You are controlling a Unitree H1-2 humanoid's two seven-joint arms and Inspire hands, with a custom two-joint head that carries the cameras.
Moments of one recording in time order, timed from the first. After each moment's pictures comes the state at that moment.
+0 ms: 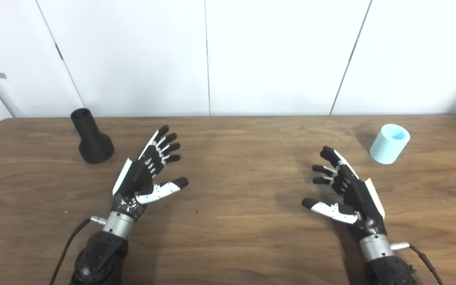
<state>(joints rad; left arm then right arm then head) -0.19 0.17 0.02 0.19 -0.16 -0.29 -0.29 -0.03 -0.12 -0.05 -0.01 -0.03 -0.19 0.06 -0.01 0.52</state>
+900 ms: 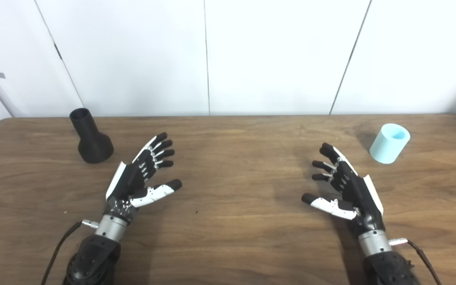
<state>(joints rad) -0.17 0.20 0.03 0.16 -0.10 -0.28 -0.25 -0.05 -0.13 -0.06 0.02 -0.01 -0.19 0.06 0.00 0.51</state>
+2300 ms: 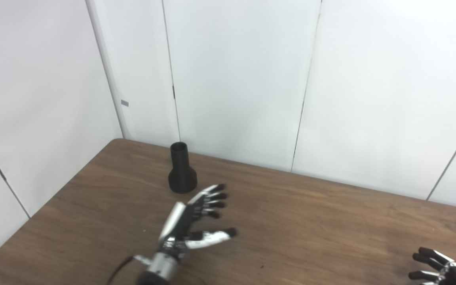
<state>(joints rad) -0.07 0.21 0.13 0.01 0.14 -0.20 -0.03 -0.04 -0.19 -0.10 0.03 0.08 -0.16 0.10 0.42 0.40</state>
